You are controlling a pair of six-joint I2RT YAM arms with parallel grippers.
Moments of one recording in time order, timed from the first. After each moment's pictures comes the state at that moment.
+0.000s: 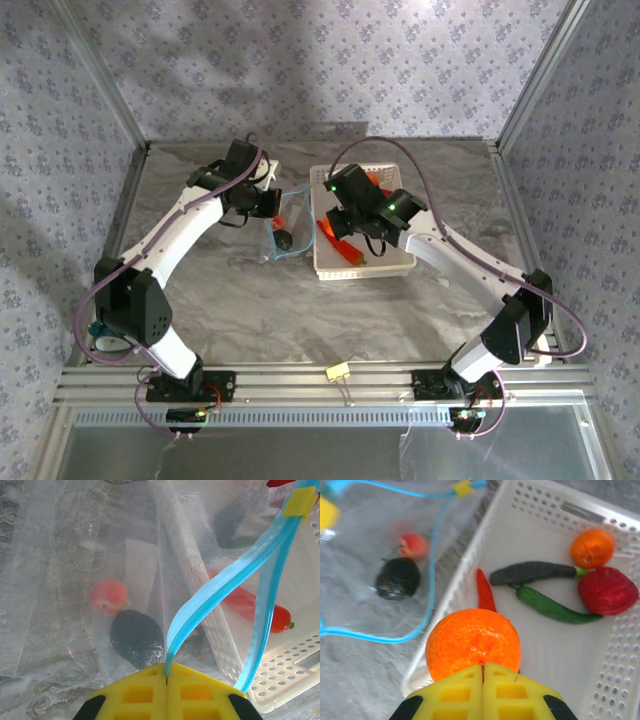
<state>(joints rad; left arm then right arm) -0.44 1.63 1.50 -0.87 0.16 -0.21 0.78 1.54 1.52 -0.84 0.21 0.20</state>
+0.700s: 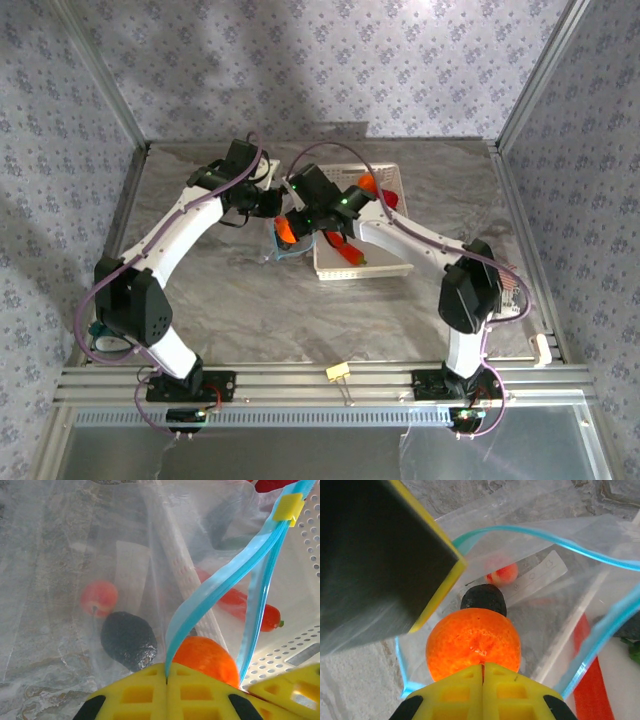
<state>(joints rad) -0.44 1.63 1.50 -0.86 0.19 -0.21 0.83 1.85 1.67 -0.68 0.02 0.21</state>
